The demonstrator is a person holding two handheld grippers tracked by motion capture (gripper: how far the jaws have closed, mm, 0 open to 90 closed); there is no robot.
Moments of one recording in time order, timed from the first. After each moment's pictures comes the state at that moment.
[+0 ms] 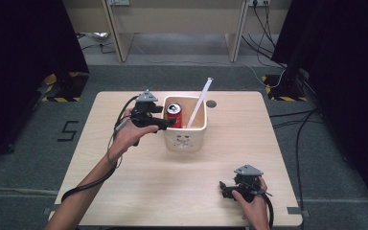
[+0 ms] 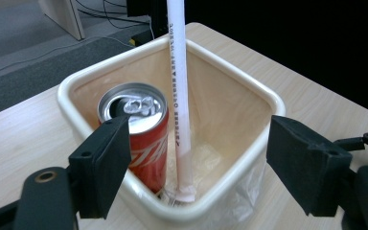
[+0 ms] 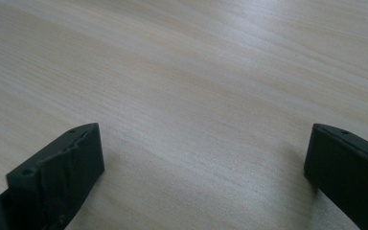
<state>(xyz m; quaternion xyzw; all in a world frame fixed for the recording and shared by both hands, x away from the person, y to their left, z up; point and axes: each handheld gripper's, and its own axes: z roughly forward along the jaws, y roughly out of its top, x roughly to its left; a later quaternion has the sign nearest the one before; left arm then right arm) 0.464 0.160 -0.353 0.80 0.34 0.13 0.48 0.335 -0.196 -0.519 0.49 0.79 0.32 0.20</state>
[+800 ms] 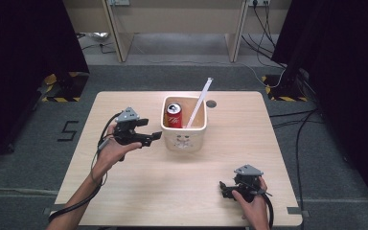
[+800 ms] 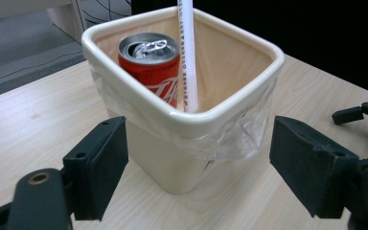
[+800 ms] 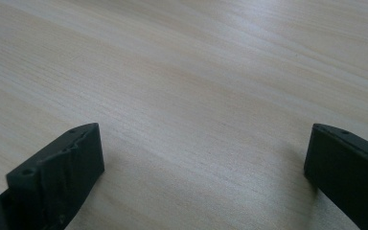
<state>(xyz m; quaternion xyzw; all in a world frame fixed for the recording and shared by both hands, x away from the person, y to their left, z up) 0.431 0.202 -0.389 0.79 0.34 0.15 0.49 0.335 -0.196 -0.518 0.49 0.79 0.32 0.20</state>
